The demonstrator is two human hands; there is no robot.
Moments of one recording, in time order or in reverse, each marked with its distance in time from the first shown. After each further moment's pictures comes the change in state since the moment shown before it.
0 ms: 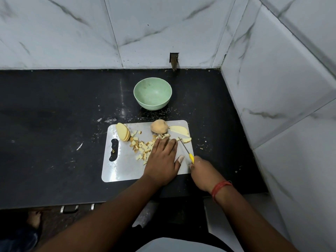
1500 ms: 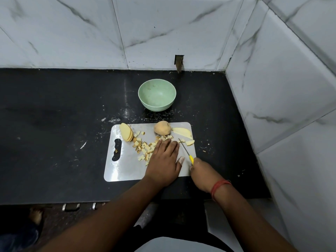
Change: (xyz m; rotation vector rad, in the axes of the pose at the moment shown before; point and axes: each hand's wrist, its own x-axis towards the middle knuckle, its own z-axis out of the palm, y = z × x) left_hand -0.002 -0.002 0.001 -0.034 0.042 -0.023; right_hand 0.008 -0.004 0.000 -0.011 -0.051 -0.017
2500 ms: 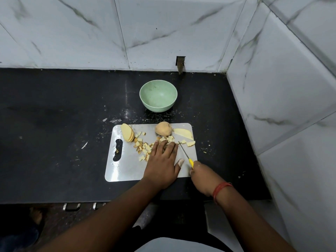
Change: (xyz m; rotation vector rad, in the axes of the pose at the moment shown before) left_hand -0.006 -0.004 -0.003 0.045 -0.074 -0.049; right_hand -0.005 0.000 0.002 -0.021 -0.050 -0.044
